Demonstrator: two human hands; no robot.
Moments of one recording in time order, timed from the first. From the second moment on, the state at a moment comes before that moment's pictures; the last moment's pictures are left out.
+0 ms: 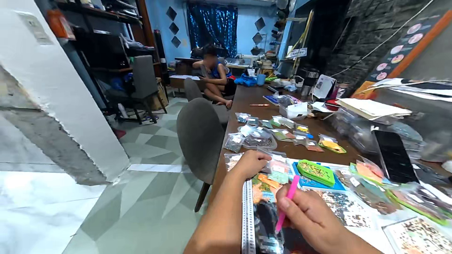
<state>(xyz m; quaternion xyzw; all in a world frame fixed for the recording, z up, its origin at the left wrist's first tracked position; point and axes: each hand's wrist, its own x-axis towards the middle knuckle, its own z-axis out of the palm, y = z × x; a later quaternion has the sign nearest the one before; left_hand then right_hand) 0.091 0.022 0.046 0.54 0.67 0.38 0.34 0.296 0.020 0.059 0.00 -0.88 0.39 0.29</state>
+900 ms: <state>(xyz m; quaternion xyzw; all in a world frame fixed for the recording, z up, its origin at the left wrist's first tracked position) 0.093 0.022 0.048 0.53 0.66 0.39 0.35 0.285 0.005 0.022 -0.02 -0.87 0.36 0.34</state>
